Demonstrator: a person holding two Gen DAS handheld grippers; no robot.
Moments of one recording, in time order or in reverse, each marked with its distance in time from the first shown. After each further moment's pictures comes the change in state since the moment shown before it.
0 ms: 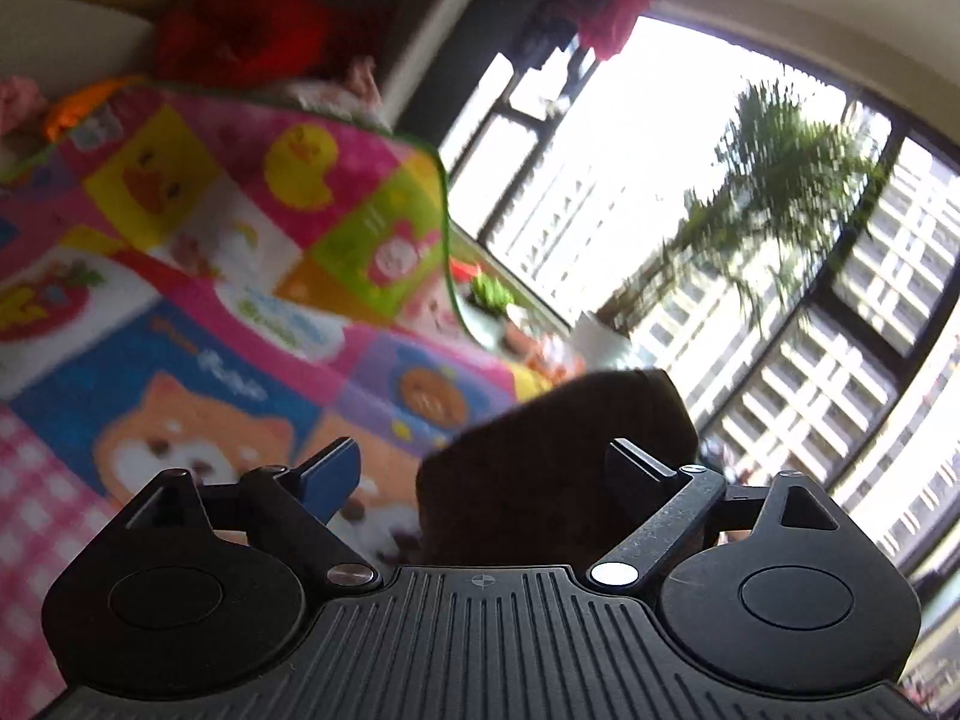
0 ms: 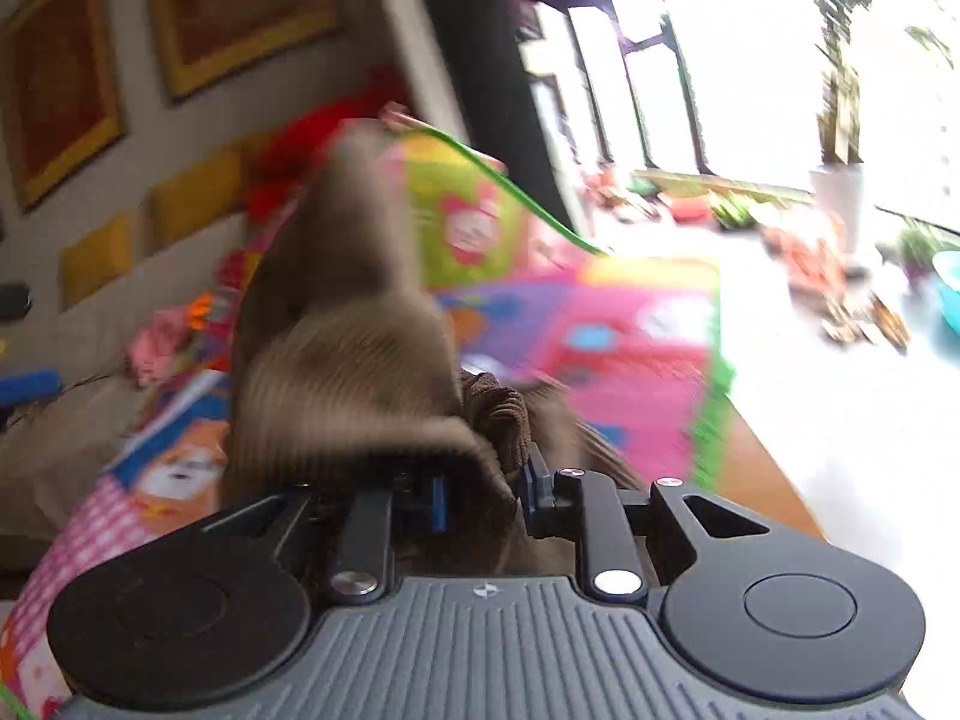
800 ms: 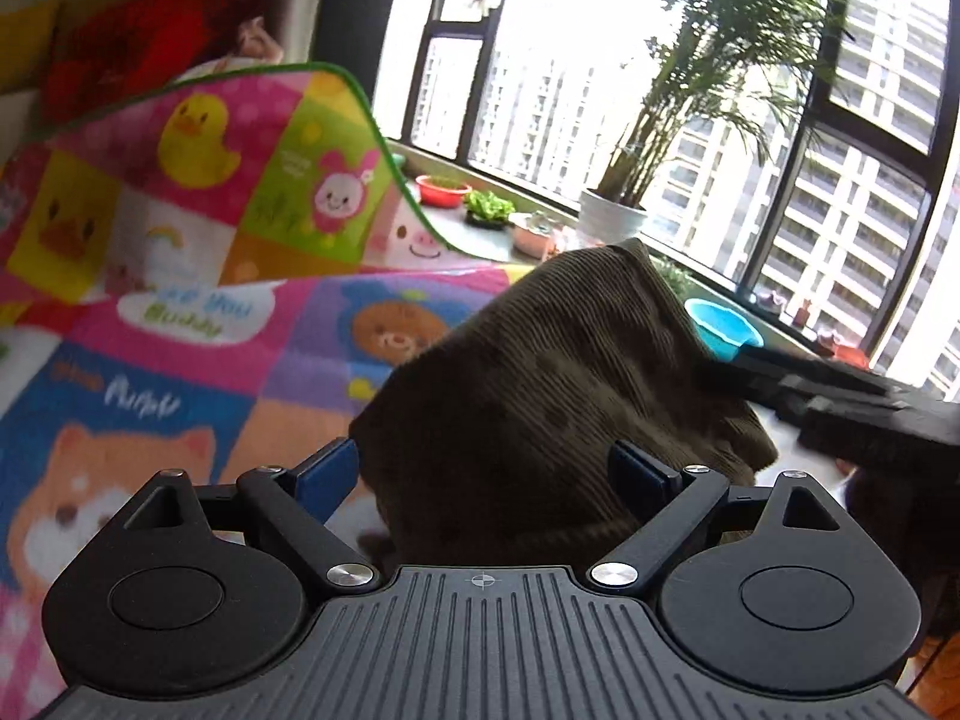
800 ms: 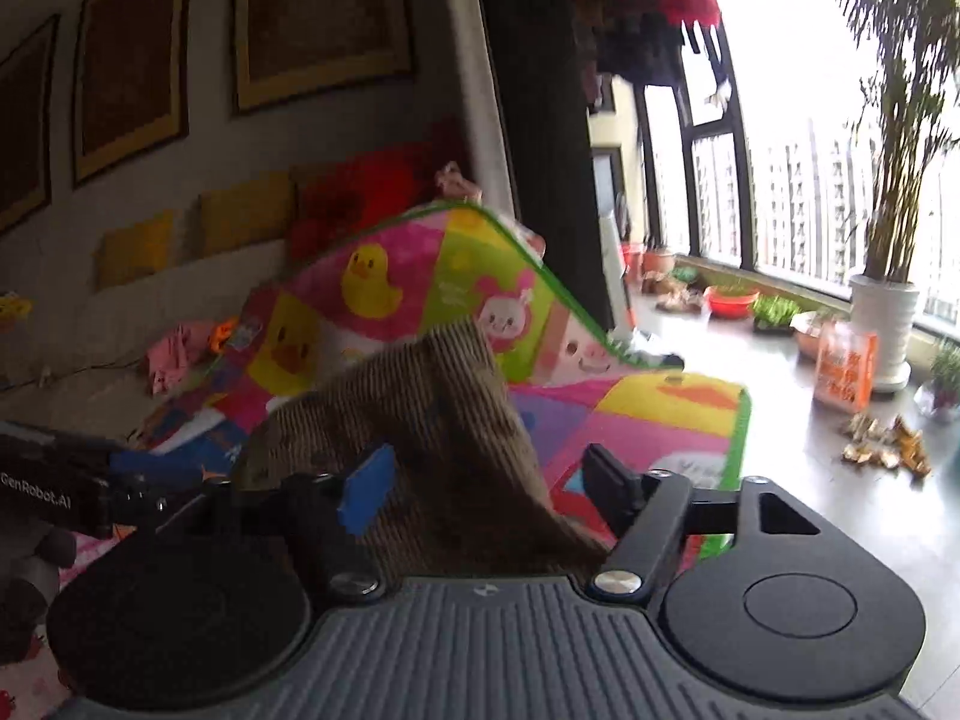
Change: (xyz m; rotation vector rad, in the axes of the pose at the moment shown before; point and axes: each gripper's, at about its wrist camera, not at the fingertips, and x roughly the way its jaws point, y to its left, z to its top) left arm 0.113 -0.036 -0.012 0.314 0.124 0.097; right arm 0.029 0.009 0.051 -0.186 -0.113 0.086
